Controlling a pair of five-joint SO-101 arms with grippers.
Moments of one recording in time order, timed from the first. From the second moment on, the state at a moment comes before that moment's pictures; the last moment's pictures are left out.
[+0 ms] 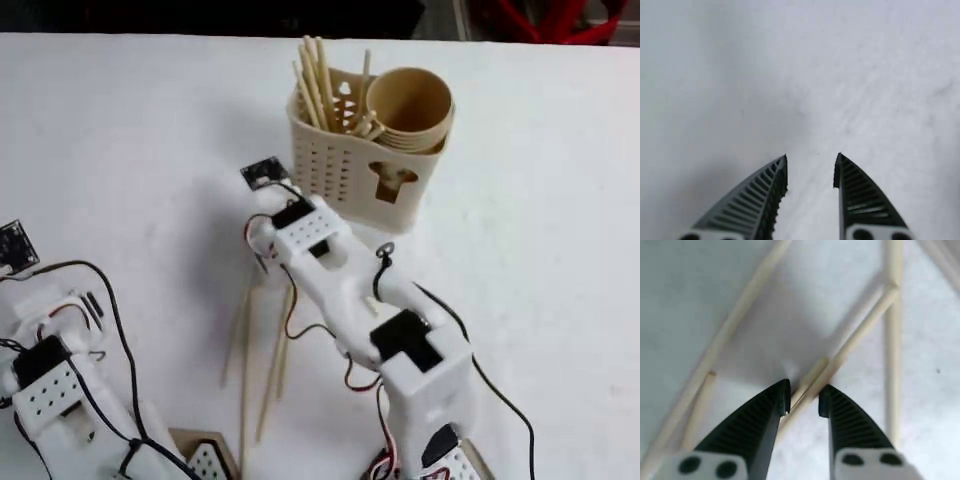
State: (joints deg) left arm -44.6 -56.7 74.9 47.3 -5.8; right arm -38.5 24.2 8.6 61.5 -6.5
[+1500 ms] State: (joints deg) left arm -44.6 -56.7 74.9 47.3 -5.8; right arm -32.1 -15.4 -17.2 67.5 -4.3
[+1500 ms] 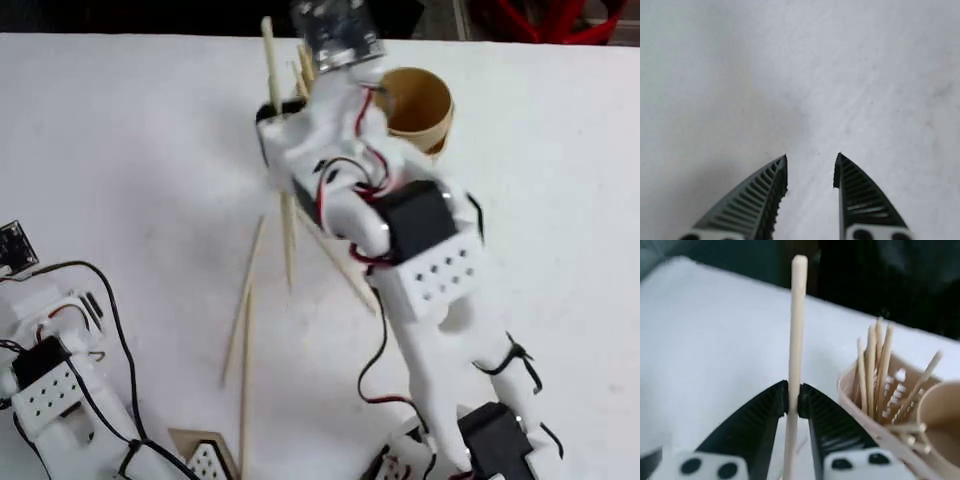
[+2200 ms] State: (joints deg) left arm -44.6 -56.7 74.9 47.3 -5.8; right arm -17.5 -8.6 -22.6 36.7 -4.3
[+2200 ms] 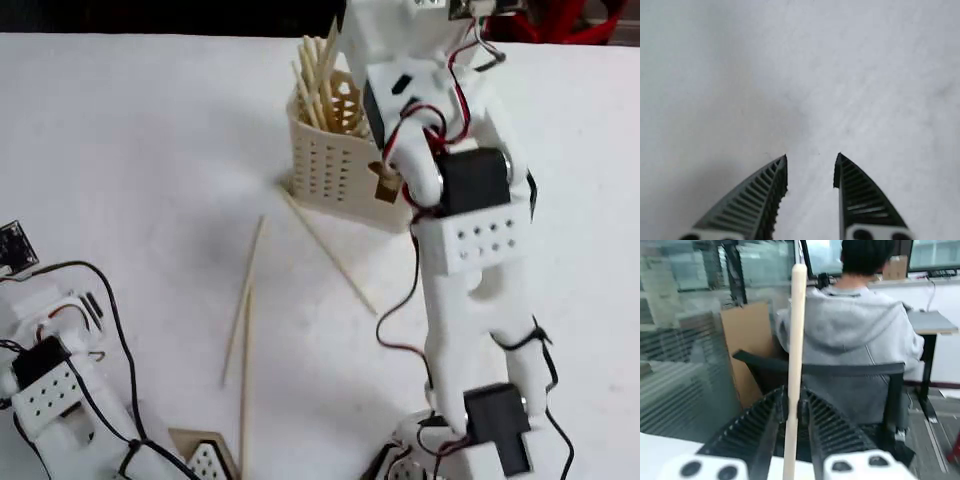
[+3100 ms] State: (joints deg) left arm -44.6 -56.7 74.9 47.3 -5.8; right arm -17.6 -10.2 -22.5 58.5 -0.7
